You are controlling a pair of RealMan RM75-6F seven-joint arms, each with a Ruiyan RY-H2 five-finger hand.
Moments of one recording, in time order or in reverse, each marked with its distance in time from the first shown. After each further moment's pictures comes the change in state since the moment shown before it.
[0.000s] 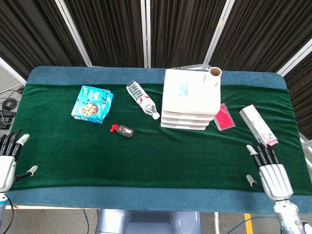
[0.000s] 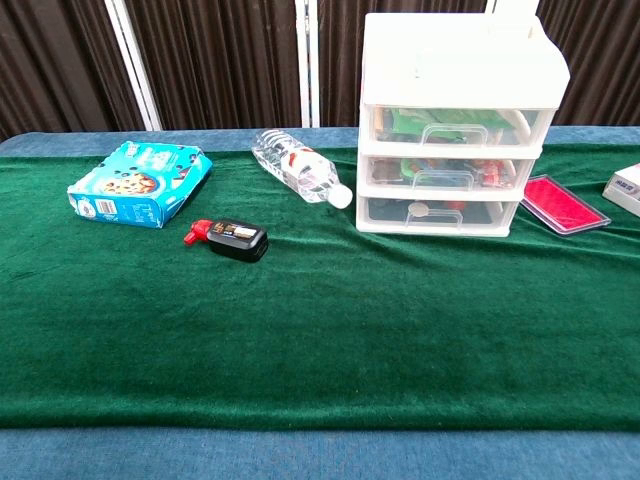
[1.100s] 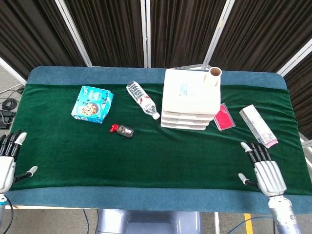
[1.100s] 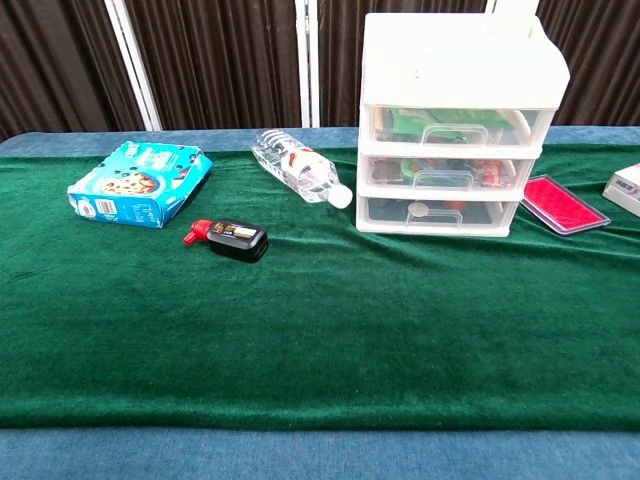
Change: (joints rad) left arm 0.005 0.005 0.001 -0.012 0.011 0.013 -0.001; right arm 0.050 0.005 0.021 -0.084 0.057 -0.098 0.181
